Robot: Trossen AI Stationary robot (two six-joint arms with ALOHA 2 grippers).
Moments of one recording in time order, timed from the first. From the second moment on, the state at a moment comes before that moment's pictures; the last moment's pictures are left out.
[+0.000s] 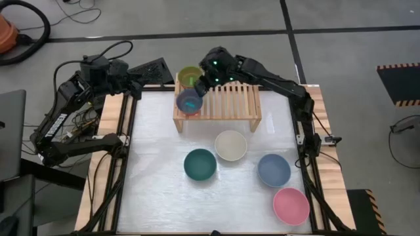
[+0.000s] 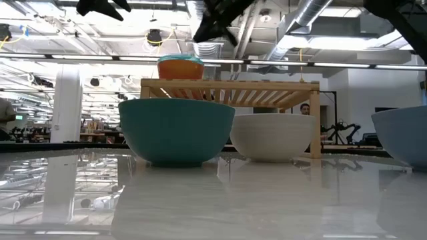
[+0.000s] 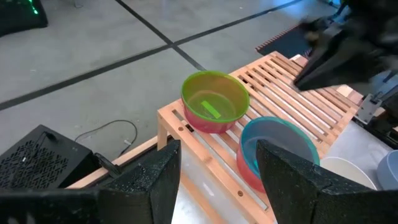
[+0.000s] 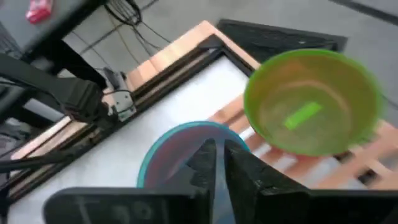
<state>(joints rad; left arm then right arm) 0.81 0.90 1.37 -0.92 0.04 -0.18 -0.38 2.05 2.27 -0.83 -0.08 0.35</state>
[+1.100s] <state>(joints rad) 0.81 0.90 1.37 -0.92 0.04 -0.15 -0.33 2.18 2.29 -1.06 0.01 0.42</state>
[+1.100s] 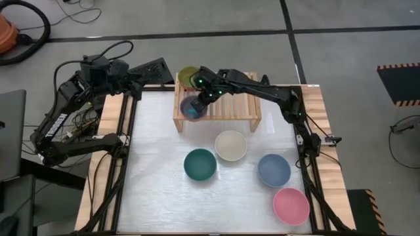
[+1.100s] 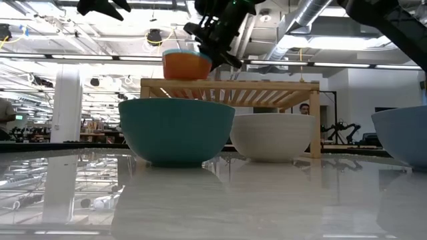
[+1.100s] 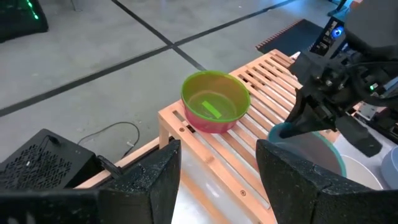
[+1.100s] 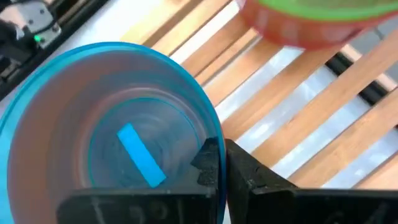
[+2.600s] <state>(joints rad) 0.81 0.94 1.37 -0.90 0.00 -0.19 -0.59 2.15 2.31 -0.70 0.00 0.38</state>
